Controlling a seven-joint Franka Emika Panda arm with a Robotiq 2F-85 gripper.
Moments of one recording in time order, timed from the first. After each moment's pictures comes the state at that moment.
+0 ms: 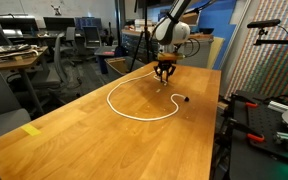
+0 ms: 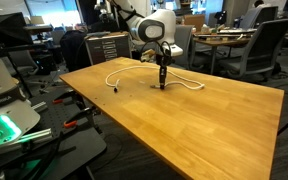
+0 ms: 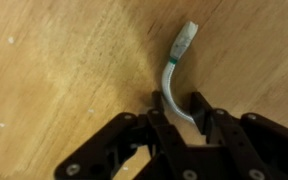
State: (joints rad) arm -0.05 0.68 -0.16 -1.88 0.19 2.50 0.53
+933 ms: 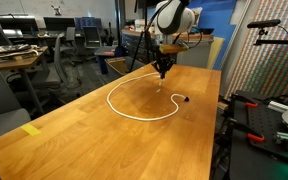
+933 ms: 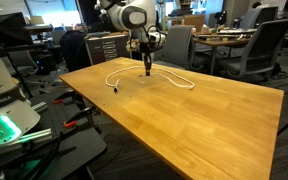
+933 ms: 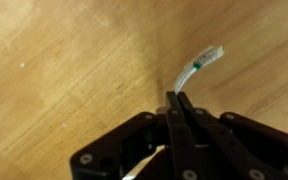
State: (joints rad) arm 0.07 0.46 -0.13 -2.09 0.07 2.50 0.44
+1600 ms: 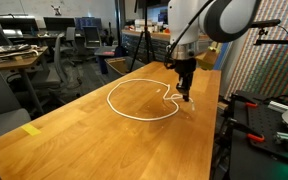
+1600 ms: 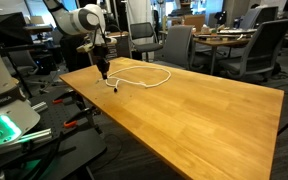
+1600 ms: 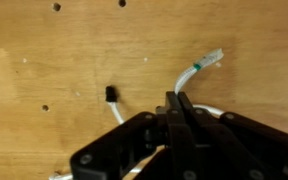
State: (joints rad) arm 0.30 0.15 0.02 -2.58 -0.27 2.57 0.48
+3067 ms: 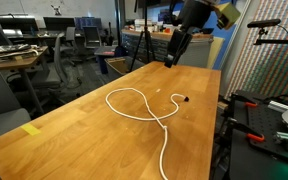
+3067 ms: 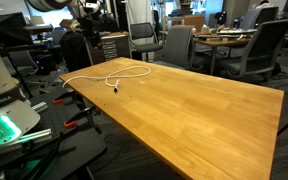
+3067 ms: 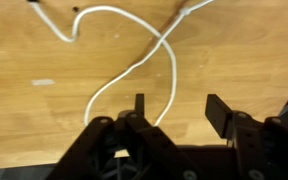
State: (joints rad) arm 0.24 -0.27 0.21 -2.75 0.16 2.82 0.18
